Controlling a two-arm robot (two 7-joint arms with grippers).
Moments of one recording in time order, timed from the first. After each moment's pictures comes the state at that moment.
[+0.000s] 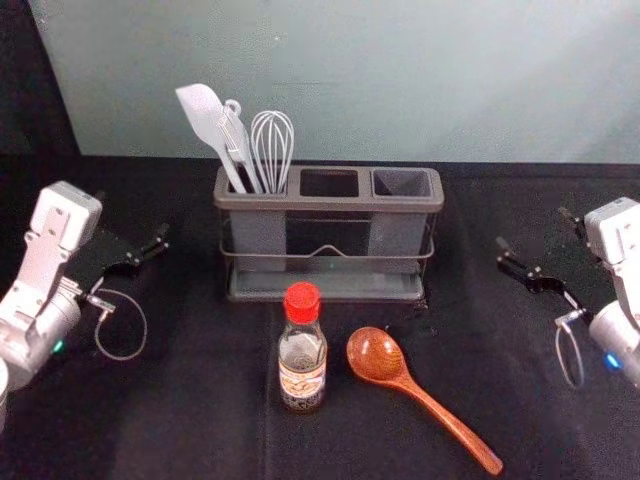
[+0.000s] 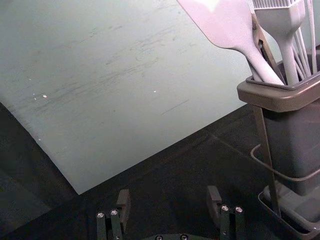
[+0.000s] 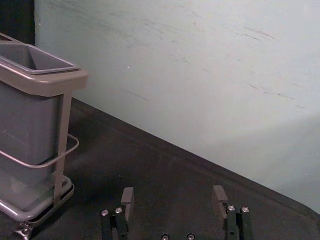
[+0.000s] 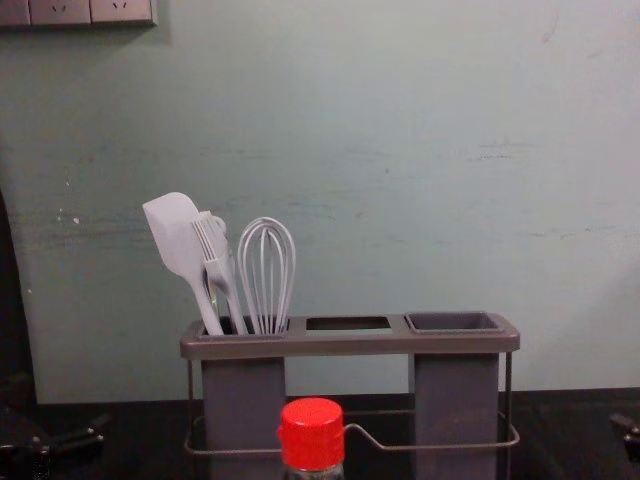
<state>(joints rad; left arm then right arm) -0.20 0.60 0.45 -1.41 -0.25 -0.12 0.03 0.20 0.60 -0.45 -1.41 0.25 -0.12 -0.03</state>
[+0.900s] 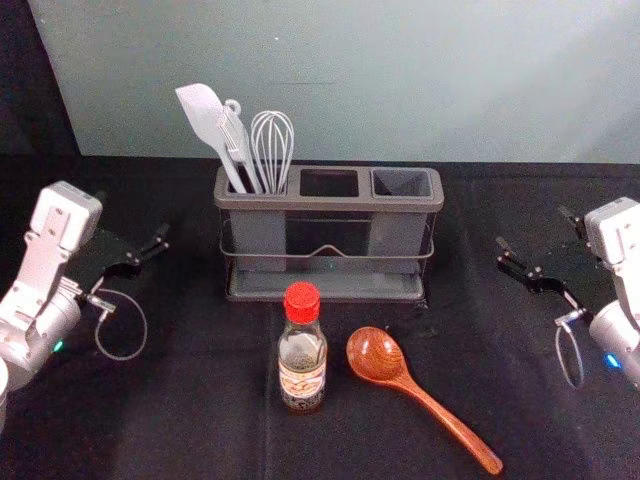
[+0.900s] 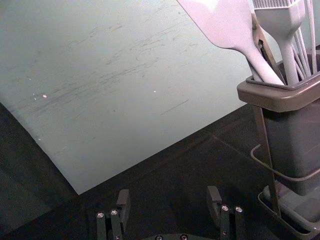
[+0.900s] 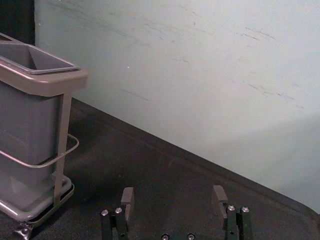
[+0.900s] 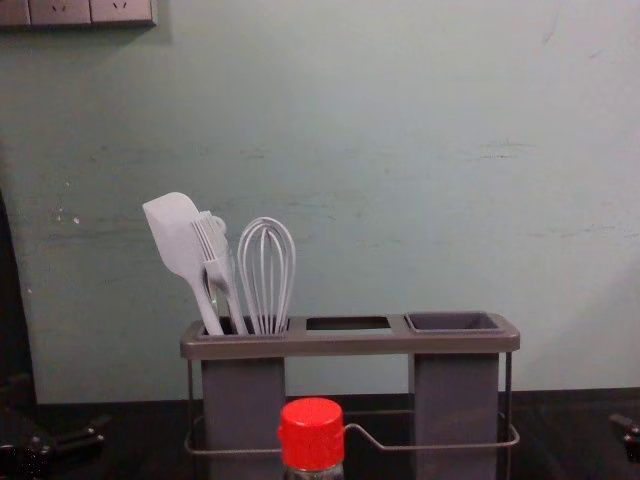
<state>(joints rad) -0.20 0.60 0.45 -1.41 -0.25 -0.12 0.03 0.20 0.60 -0.45 -1.41 0.25 -0.12 -0.03</state>
